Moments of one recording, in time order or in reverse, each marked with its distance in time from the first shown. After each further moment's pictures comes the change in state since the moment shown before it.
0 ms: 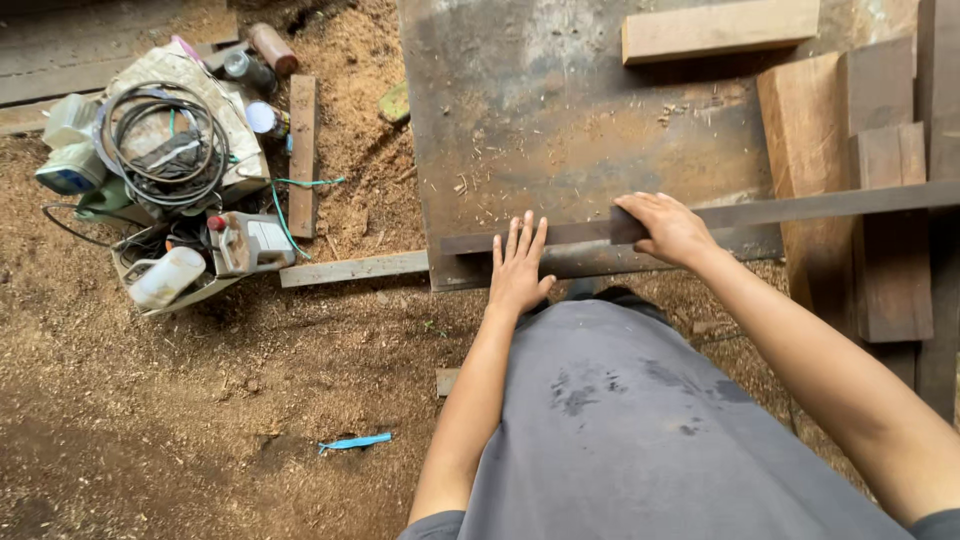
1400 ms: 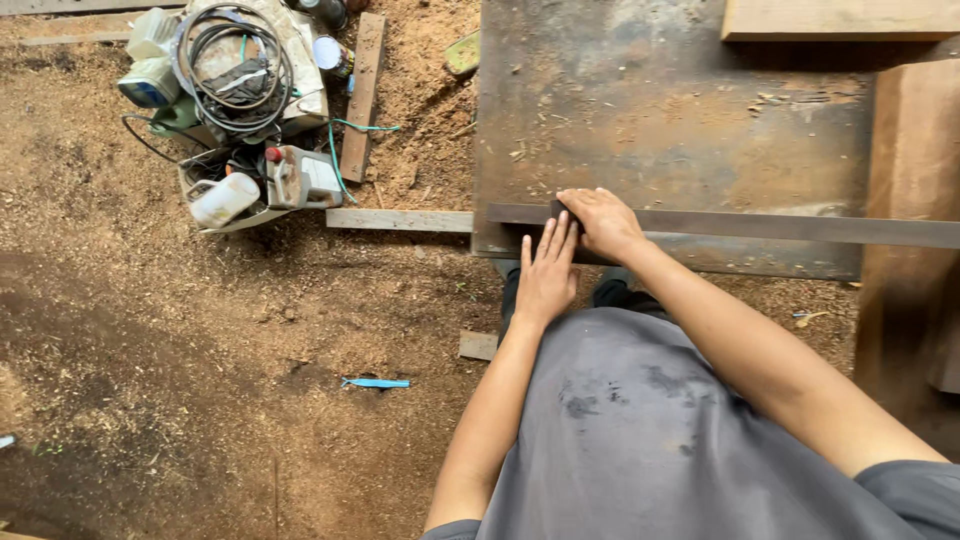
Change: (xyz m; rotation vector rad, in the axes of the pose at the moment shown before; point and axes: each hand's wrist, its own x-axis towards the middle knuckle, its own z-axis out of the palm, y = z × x) left_hand -0.049 -0.002 0.013 0.042 0.227 -0.060; right_hand 0.096 -0.099 0.098 0.125 0.059 -0.248
